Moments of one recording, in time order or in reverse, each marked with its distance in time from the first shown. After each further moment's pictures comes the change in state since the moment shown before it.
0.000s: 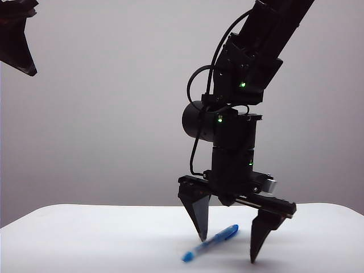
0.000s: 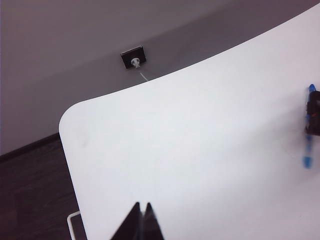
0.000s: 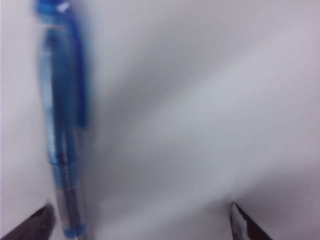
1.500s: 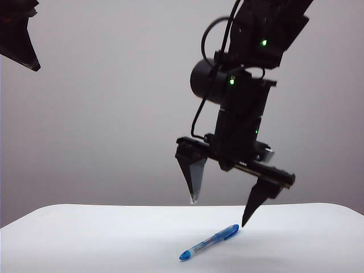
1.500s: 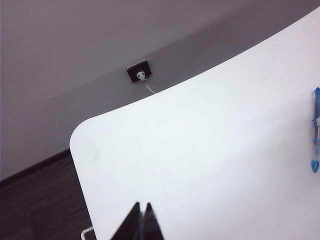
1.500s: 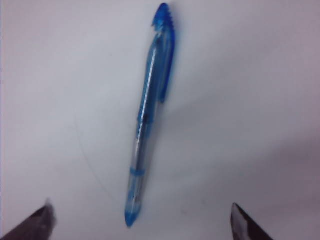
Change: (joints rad) left arm 0.000 0.000 0.000 0.044 0.000 0.066; right arm 0.001 -0.184 -0.108 0.126 -0.022 -0.065
